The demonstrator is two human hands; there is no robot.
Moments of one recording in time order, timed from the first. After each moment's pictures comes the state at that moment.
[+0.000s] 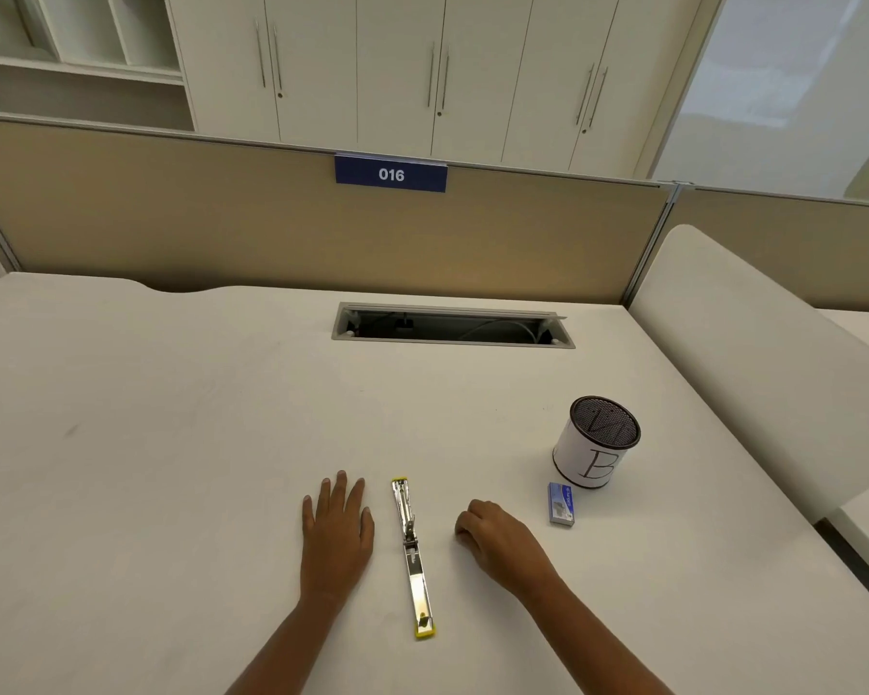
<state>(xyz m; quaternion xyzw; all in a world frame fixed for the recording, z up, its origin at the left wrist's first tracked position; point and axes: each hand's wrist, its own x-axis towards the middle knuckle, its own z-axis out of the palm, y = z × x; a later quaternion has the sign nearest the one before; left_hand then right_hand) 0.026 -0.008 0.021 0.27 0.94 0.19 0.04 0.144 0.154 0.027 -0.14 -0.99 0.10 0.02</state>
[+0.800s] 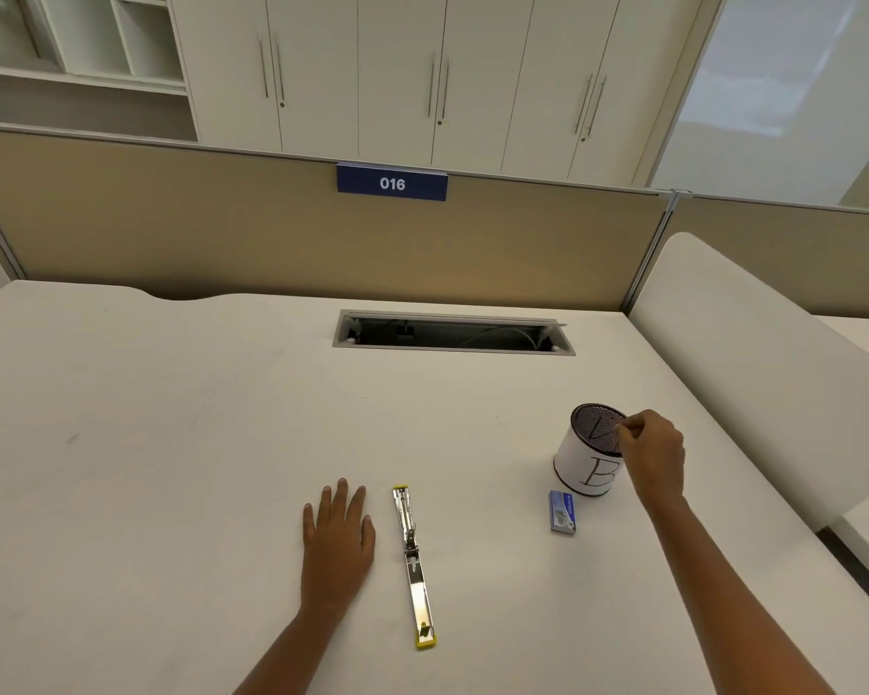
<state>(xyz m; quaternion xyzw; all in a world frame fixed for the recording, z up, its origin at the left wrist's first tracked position) 0.026 -0.009 0.021 0.28 0.94 0.17 0.03 0.173 0.289 0.111 -0.50 -0.76 0.23 0.34</state>
